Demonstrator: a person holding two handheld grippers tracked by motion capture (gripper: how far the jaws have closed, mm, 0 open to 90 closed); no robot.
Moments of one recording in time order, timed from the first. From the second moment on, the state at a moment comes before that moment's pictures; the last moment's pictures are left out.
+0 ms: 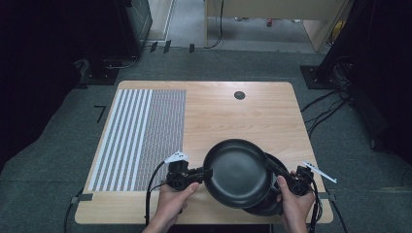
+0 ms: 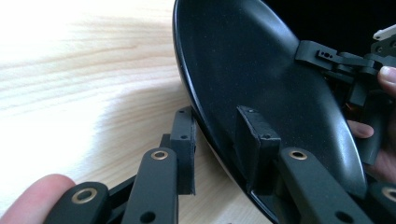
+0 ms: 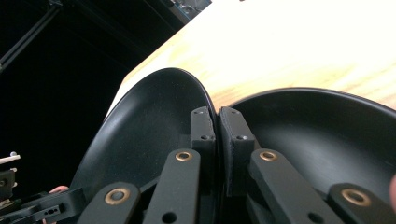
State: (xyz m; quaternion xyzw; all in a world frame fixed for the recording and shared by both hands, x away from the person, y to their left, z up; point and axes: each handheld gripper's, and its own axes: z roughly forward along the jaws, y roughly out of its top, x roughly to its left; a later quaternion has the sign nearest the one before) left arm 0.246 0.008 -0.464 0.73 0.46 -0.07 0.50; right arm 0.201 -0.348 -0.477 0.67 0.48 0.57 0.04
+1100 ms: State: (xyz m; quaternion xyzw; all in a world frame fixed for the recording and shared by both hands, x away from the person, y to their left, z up) left arm 0.275 0.092 -0.440 0.70 0.51 -0.03 0.50; right arm 0.271 -0.265 -0.453 0.64 0.51 0.57 0.02
